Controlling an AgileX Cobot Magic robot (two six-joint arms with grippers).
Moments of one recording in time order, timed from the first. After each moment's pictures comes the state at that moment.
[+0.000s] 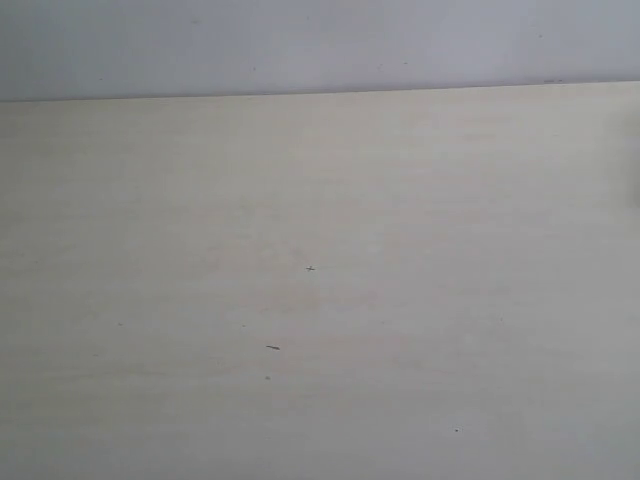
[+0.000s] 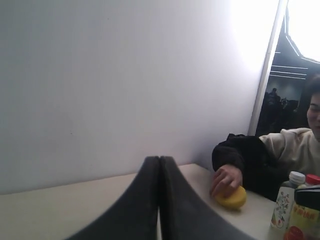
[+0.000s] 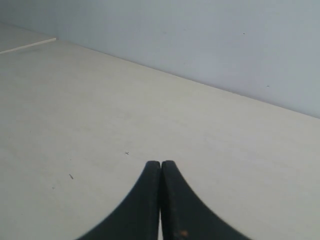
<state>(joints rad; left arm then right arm) -0.25 0.02 -0.19 1.61 -0.32 -1.88 0.43 0.12 -0.19 0.39 0.42 -0.44</state>
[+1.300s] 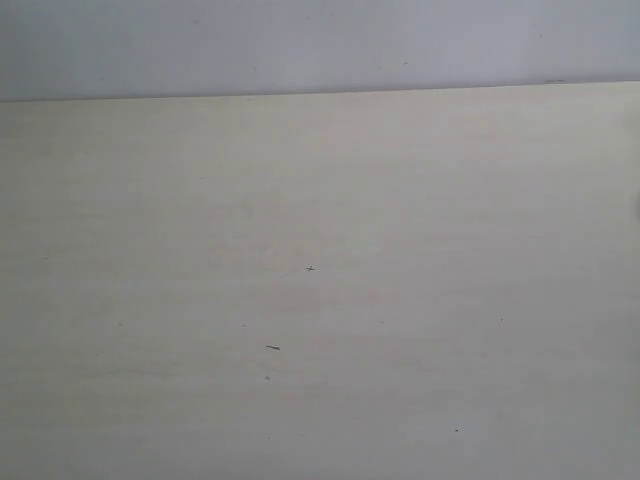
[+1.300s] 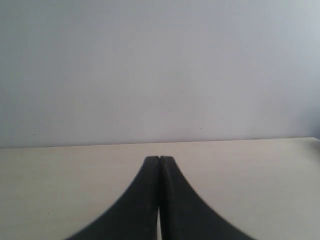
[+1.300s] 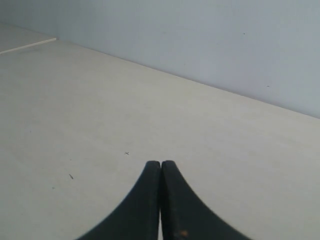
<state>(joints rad) -0.24 0.00 0.00 0.22 0.02 -0.35 0.43 0.12 -0.19 0.39 0.42 -0.44</state>
